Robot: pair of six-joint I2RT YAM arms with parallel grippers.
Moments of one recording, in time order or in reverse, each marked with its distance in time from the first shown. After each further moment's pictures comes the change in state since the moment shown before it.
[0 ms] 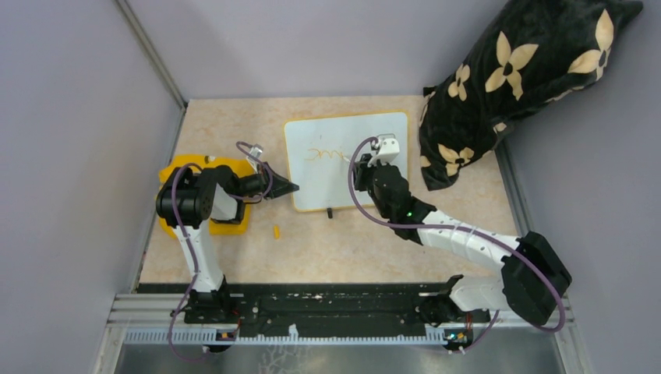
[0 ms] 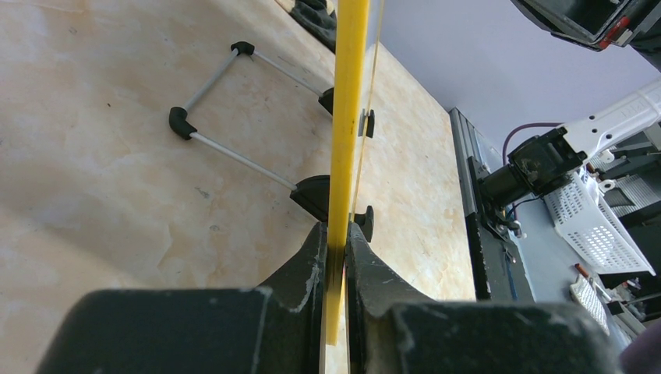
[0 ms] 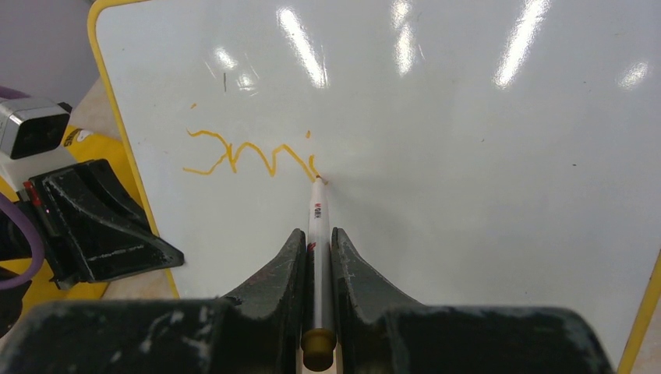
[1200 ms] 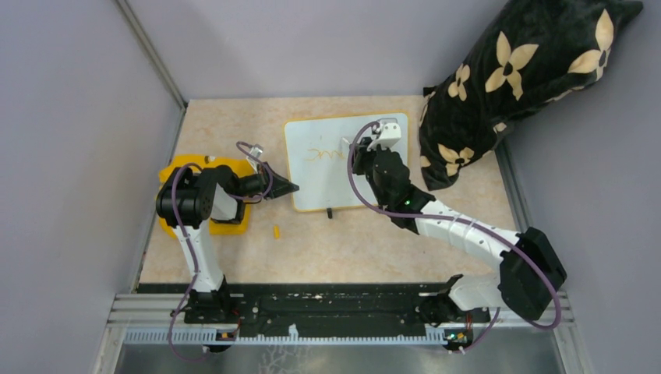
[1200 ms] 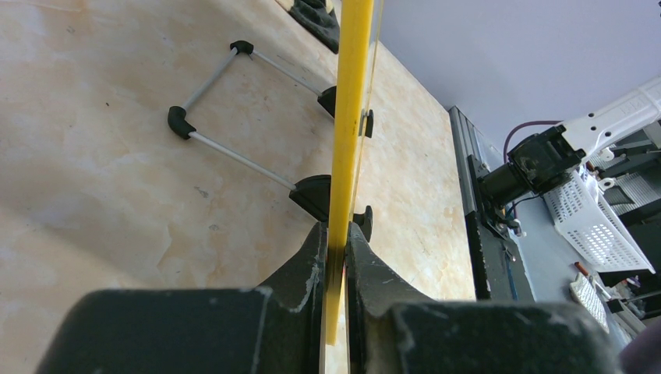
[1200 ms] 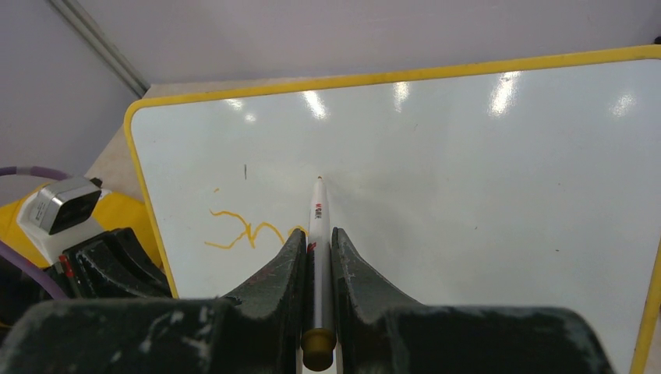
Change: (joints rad) left arm 0.000 0.000 0.001 0.000 0.004 0.000; right arm -0.023 0.034 0.126 0.003 0.013 -0.031
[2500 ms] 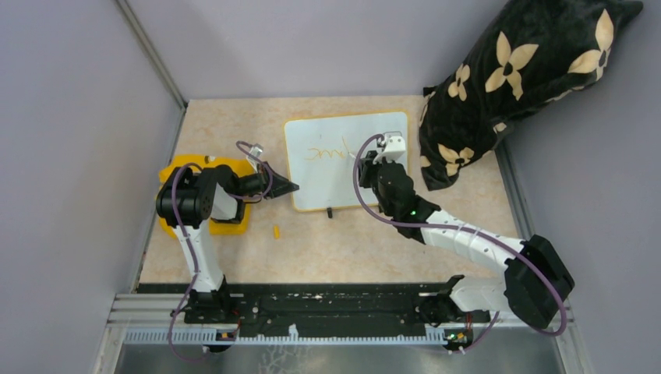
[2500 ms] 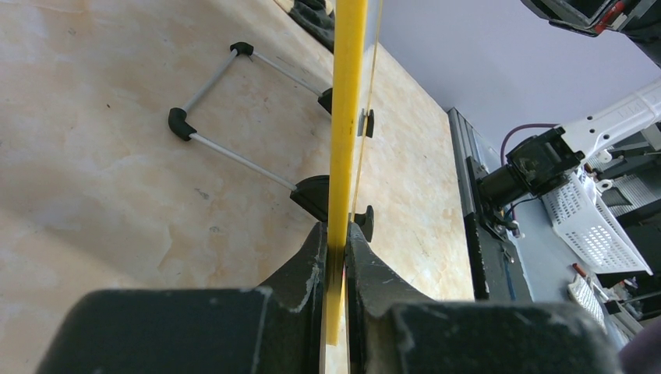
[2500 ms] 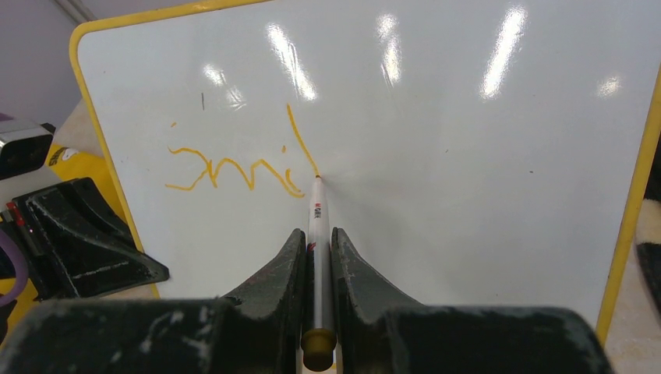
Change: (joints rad) left arm 0.000 0.002 0.005 0.000 0.000 -0.005; right arm -0.009 -0.058 -0.126 -0.016 -0.001 0.024
